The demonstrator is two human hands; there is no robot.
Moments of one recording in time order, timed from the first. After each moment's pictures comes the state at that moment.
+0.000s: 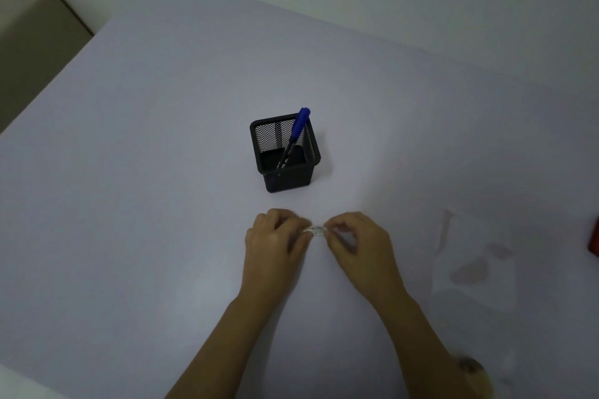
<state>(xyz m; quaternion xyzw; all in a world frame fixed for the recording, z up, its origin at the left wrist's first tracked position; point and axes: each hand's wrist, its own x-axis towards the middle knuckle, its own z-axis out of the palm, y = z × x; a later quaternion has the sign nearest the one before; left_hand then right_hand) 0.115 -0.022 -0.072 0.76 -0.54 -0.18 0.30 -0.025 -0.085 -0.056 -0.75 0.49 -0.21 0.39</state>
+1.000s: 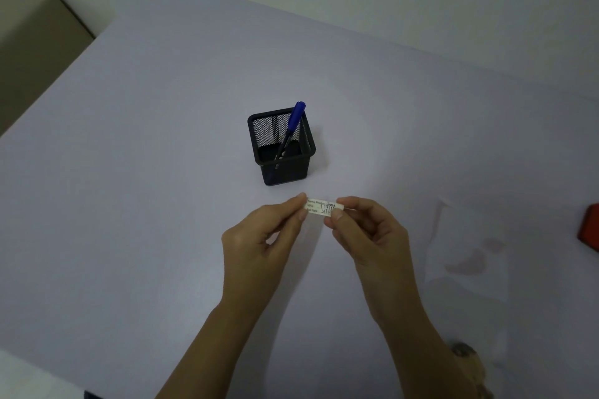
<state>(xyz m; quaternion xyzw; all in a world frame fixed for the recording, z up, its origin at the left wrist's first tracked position) 0.110 -0.006 -0.007 0.67 -0.52 -0.15 0.51 -0.019 -0.058 0.022 -0.40 0.50 -0.39 0.66</state>
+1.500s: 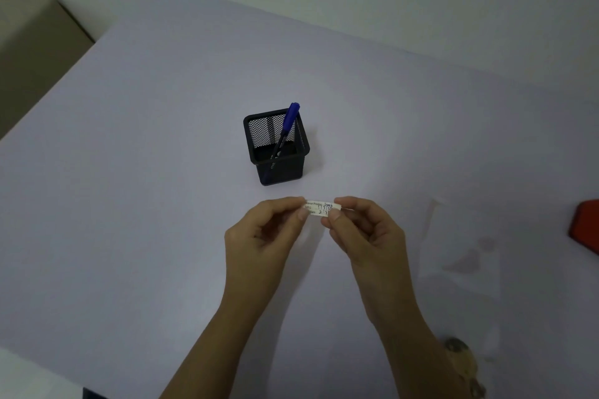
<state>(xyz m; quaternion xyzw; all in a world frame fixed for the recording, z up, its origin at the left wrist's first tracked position) 0.098 -0.007 0.004 0.67 -0.40 -0.28 0.56 -0.025 -0.053 0.025 -0.41 0.49 -0.40 0.65</state>
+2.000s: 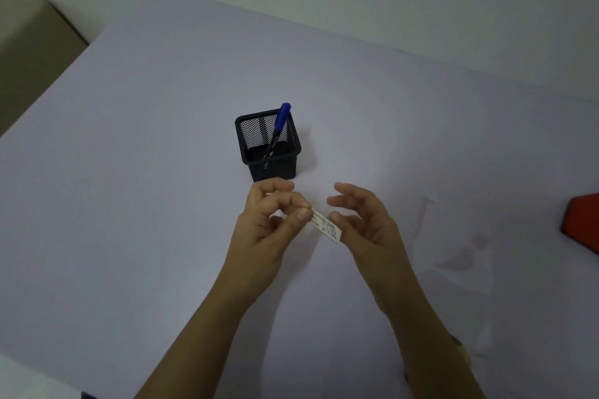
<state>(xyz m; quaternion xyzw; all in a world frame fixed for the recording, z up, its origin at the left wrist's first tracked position) 0.097 -0.018 0.018 0.63 -0.42 -0.40 0.52 -0.045 -0.067 0.019 -0.53 0.44 -0.32 0.65</state>
